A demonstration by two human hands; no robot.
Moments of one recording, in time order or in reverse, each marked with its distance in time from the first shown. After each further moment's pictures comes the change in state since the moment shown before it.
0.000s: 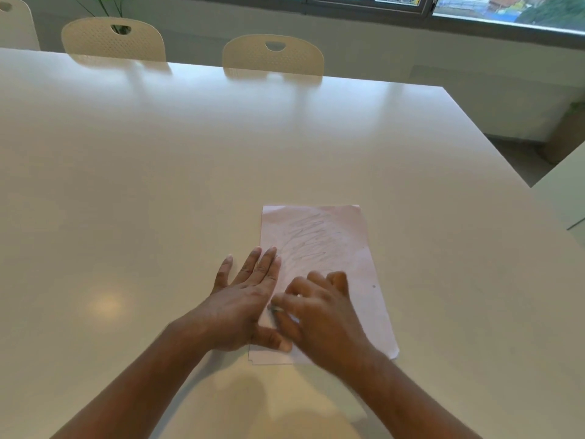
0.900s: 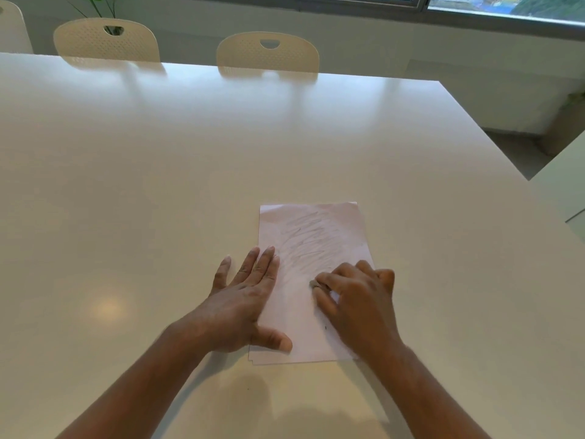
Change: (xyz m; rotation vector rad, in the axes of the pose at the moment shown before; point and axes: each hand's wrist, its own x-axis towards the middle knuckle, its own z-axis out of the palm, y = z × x) left_hand -0.001 0.001 -0.001 0.003 0.010 -0.005; right_hand -0.009 0.033 -0.013 -0.069 0.181 0.342
